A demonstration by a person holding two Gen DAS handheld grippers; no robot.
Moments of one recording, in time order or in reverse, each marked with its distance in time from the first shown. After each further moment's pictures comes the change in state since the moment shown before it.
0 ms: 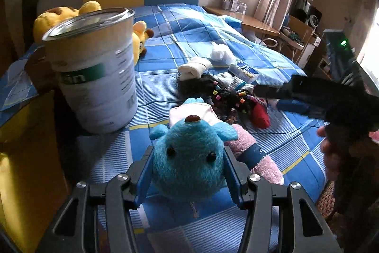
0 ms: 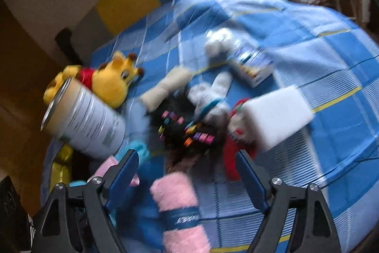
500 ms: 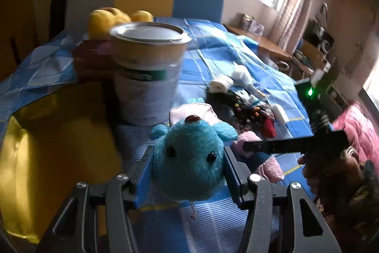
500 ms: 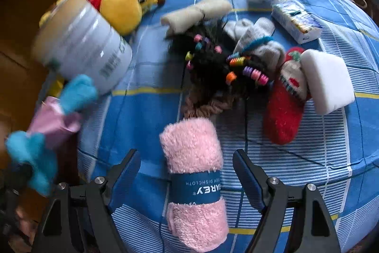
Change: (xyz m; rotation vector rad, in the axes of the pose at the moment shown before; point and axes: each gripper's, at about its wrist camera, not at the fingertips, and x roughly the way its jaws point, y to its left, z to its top) left arm -0.067 0.049 -0.021 -0.138 -0.089 0.045; right arm 0.054 0.038 -0.036 -0.203 0.315 -0.052
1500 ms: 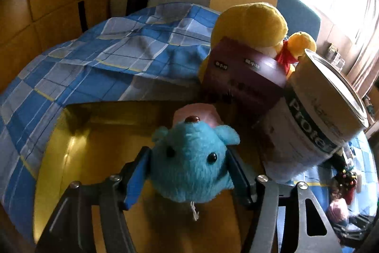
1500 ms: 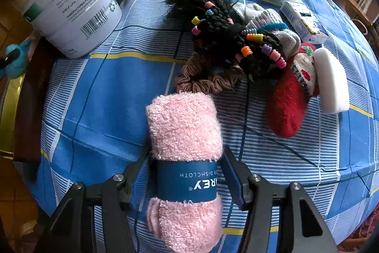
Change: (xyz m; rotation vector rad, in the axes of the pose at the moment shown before) left arm 0.061 0.173 0.051 -0.288 0.010 0.350; right arm 0.036 0.022 -0.016 -0.126 0.090 -0.190
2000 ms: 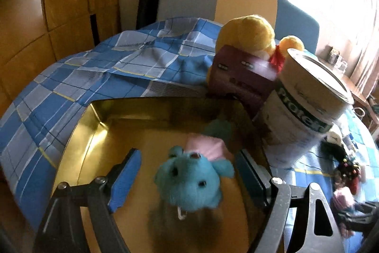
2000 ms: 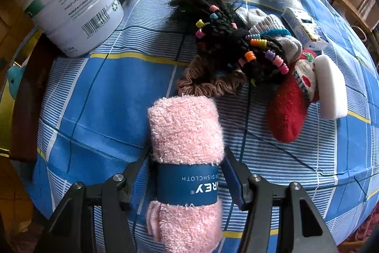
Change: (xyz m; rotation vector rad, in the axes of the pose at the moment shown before) left arm -0.053 0.003 -0.035 0.016 -0.099 0.059; right arm 0.006 0.007 0.003 -0.027 -0.019 -0.025
